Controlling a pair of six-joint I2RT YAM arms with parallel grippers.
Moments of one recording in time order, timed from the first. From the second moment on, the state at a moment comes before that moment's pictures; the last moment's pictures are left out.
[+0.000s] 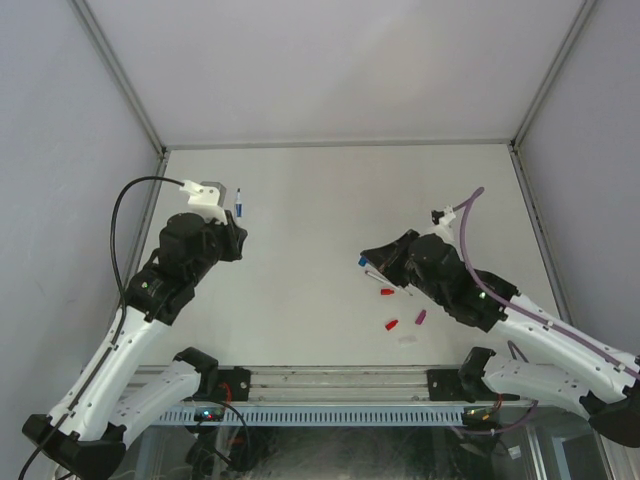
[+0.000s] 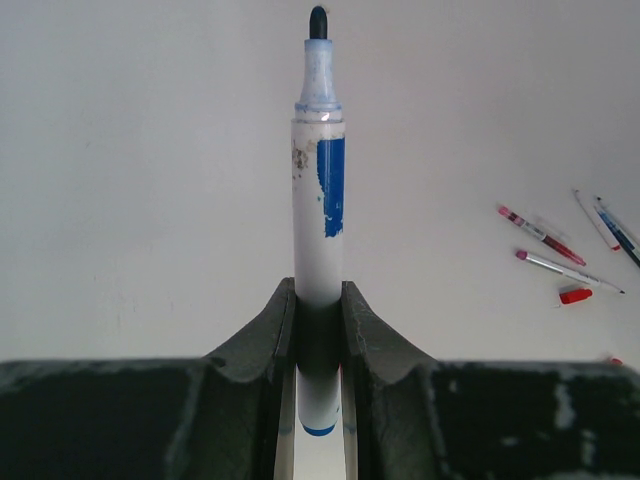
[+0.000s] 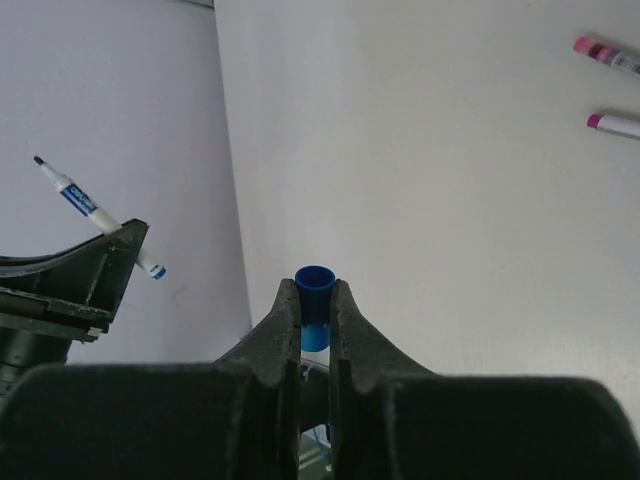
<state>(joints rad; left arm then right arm) -0.44 0.79 0.93 -0.53 -0.14 -0.25 0.91 0.91 0.87 -0.48 0.33 1.28</state>
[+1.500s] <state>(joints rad) -0.44 0.77 0.93 -0.53 -0.15 -0.25 1.06 1.48 1.01 -0.75 -0.31 -1.25</state>
